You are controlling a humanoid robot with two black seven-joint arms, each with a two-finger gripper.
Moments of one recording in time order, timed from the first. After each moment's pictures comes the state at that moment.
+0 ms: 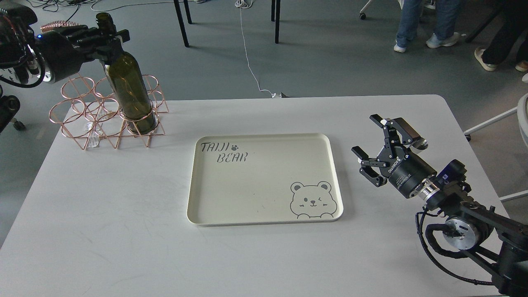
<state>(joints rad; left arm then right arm) -0.91 0.72 -0.78 -0.88 1.94 -0.19 -0.49 0.44 -0.57 0.53 1.20 -0.29 0.24 0.49</state>
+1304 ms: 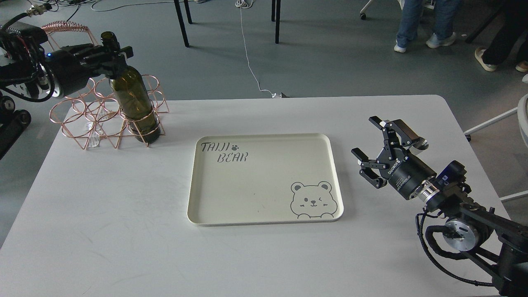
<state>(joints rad) -0.87 0.68 -0.78 -0.84 1.93 -0.17 -0.49 0.43 -0.57 0.53 1.20 -0.30 0.24 0.49</state>
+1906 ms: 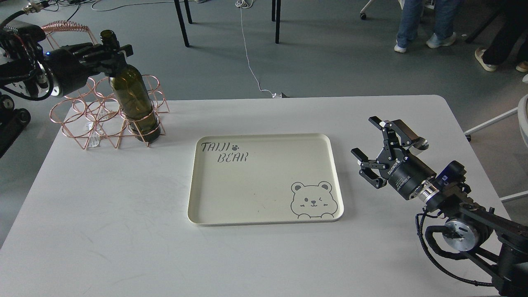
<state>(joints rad) -0.87 0.69 -0.79 -0.84 1.89 -0.19 -0.49 0.43 -0.57 0.53 1.20 -0.30 0.24 0.49</state>
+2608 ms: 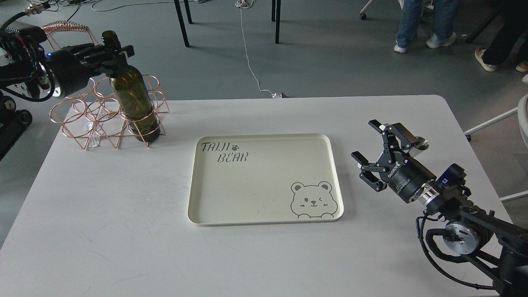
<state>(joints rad) -0.87 0.68 -0.78 -0.84 1.90 -0.17 -0.49 0.42 -0.57 0.53 1.20 -0.31 0.24 0.49</state>
